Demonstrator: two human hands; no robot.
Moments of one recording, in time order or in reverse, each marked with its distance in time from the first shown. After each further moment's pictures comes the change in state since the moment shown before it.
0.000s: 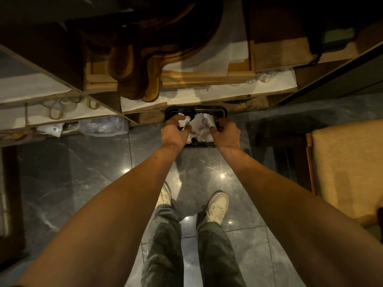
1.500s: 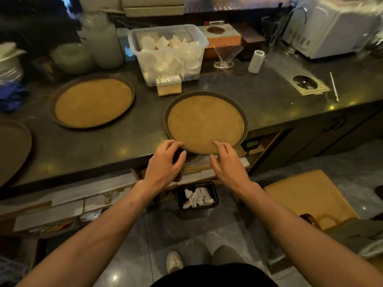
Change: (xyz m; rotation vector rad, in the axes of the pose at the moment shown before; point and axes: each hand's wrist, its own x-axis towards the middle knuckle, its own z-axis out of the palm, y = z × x) left_hand -0.207 0.220 -0.311 0.291 0.095 0.928; right_hand -0.257 -0.253 -0.216 -0.253 0.326 -0.648
